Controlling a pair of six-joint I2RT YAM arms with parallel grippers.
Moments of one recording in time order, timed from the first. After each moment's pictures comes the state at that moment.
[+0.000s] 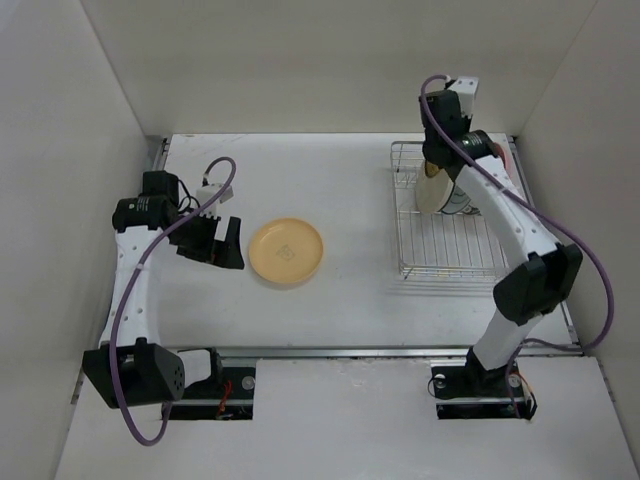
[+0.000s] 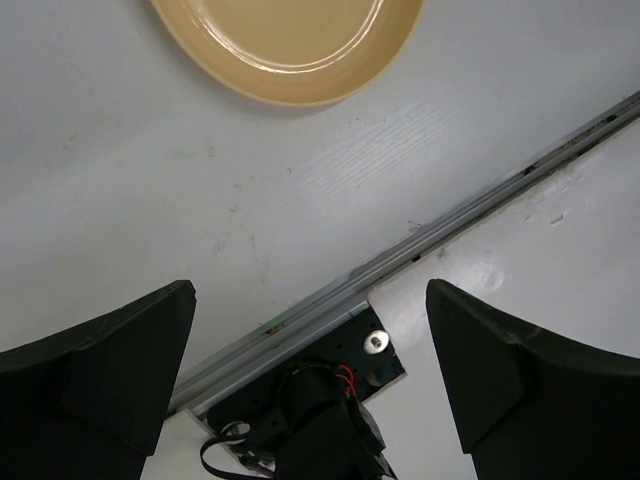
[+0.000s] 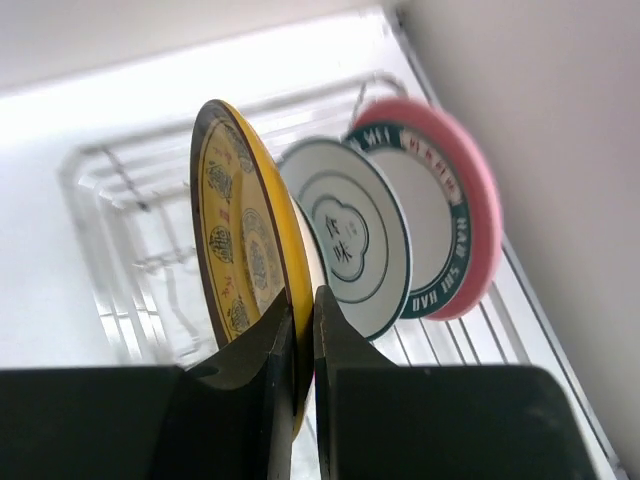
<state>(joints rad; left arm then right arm) 0.09 1.23 1.29 -1.32 0.52 0.38 0.34 1.78 1.84 -0.73 0.78 0.25</state>
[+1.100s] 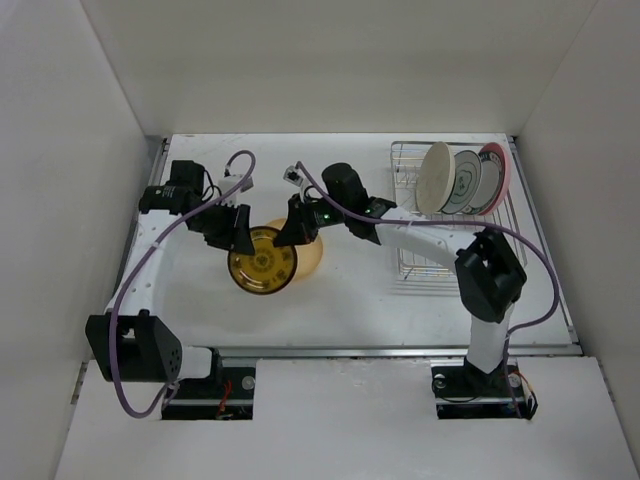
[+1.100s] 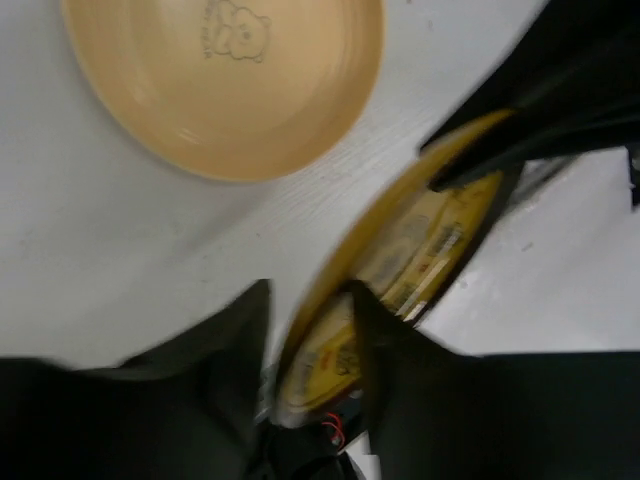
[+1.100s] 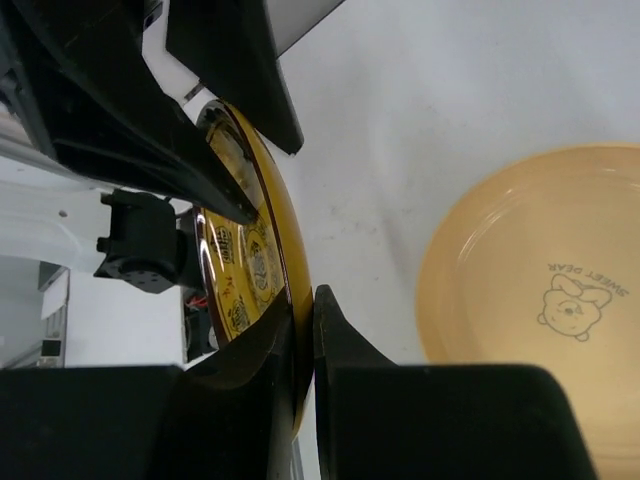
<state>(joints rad) -0.03 1.34 1.29 -1.16 0.55 0.27 0.78 1.87 1.45 0.04 -0.76 0.37</state>
